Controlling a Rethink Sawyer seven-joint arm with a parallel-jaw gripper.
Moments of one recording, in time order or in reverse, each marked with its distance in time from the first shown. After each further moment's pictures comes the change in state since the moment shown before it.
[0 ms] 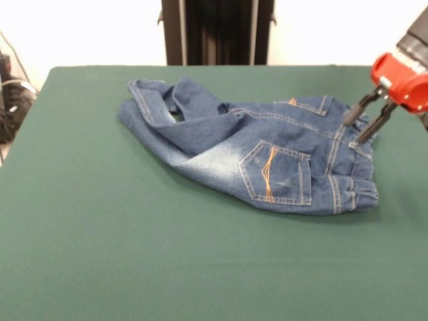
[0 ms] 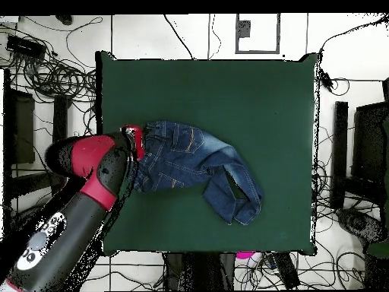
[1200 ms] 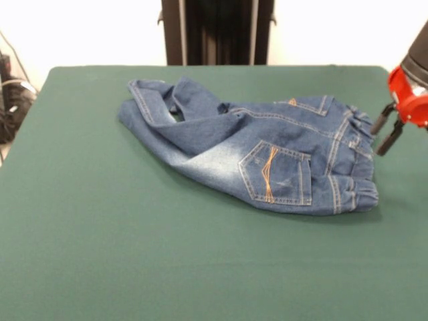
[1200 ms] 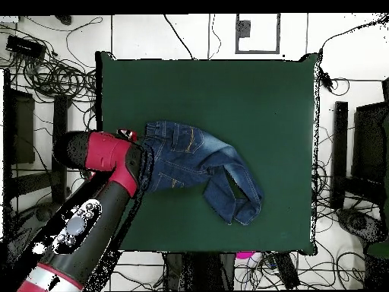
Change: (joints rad) arm -0.087 -0.140 0.255 0.017 -0.005 0.052 0.000
